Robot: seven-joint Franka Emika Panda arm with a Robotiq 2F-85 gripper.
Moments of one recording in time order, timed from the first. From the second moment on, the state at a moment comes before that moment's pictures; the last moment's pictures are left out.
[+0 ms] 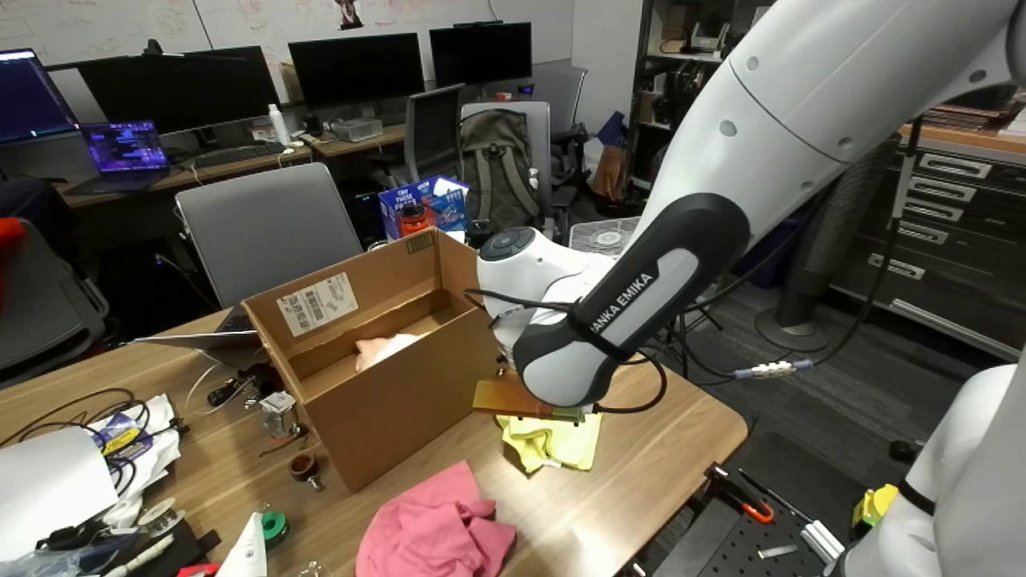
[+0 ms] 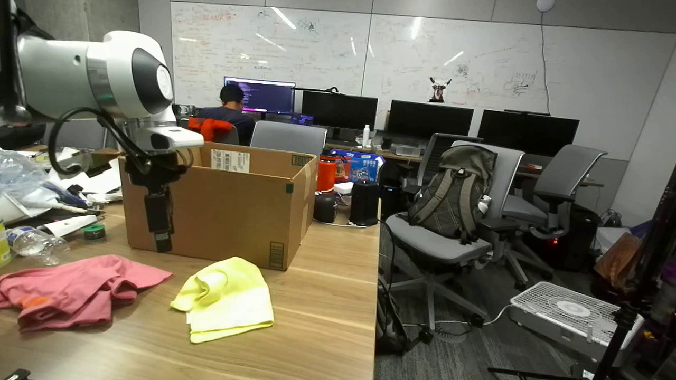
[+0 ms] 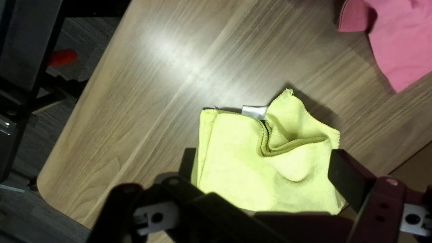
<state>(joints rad) 0.17 0.06 0.11 -2.51 -0.27 2.48 1.40</state>
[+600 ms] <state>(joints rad) 0.17 0.11 0.08 -2.52 -0.34 2.54 1.47</state>
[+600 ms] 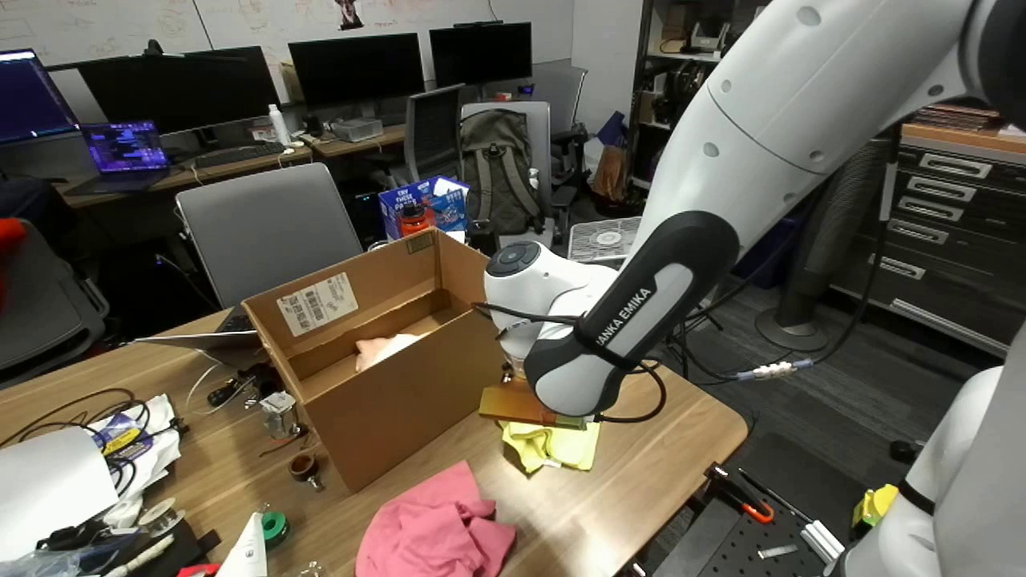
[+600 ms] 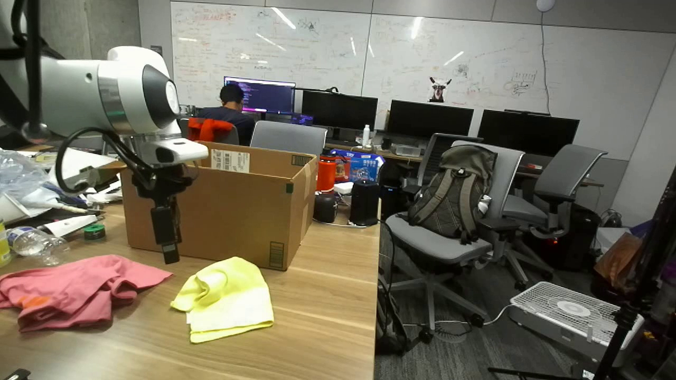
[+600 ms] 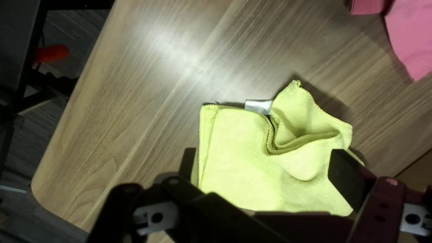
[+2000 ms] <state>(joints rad) 0.19 0.37 -0.01 -2.39 -0.33 2.70 1.43</state>
